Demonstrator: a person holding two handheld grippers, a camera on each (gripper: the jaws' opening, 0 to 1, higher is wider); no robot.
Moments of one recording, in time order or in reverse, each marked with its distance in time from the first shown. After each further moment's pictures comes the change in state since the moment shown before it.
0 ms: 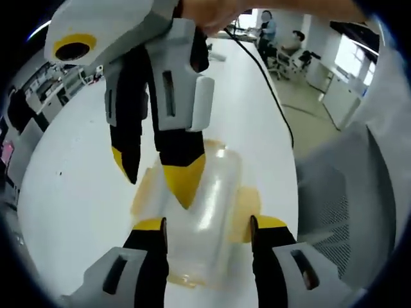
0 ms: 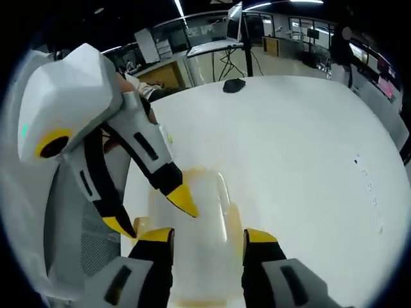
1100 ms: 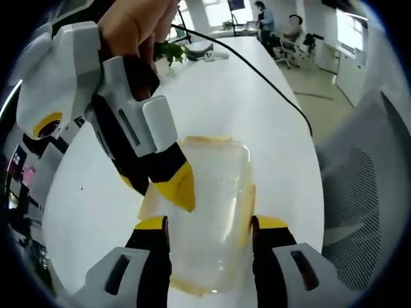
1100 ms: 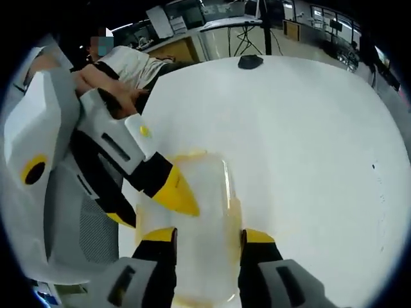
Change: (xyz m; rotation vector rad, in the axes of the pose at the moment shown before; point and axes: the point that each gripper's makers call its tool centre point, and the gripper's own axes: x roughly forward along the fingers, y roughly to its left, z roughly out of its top) left arm 0.011 0.006 -0.002 0.086 -0.022 0.182; right arm 0.019 0.000 -0.012 -0.084 0.194 0.080
